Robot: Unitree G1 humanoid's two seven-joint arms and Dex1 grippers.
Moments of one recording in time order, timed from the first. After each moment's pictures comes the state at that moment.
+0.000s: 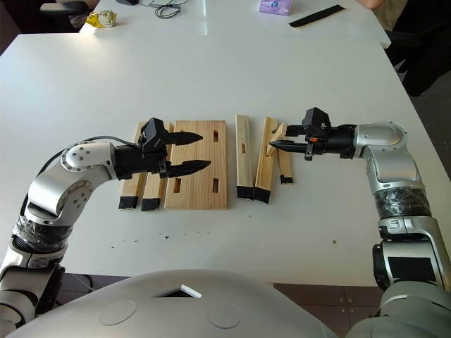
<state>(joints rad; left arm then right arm) -0.21 0.55 -0.19 -0.40 -0.51 0.59 -0.89 -0.38 -0.78 0.13 0.42 0.34 0.01 1.31</state>
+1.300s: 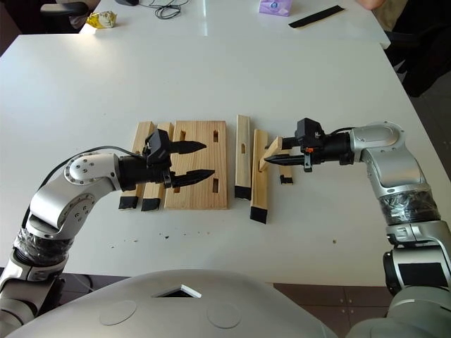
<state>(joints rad) -0.13 0.54 -0.22 -0.50 -0.51 0.61 -0.83 -0.34 -0.83 0.20 0.26 0.39 0.14 1.38</state>
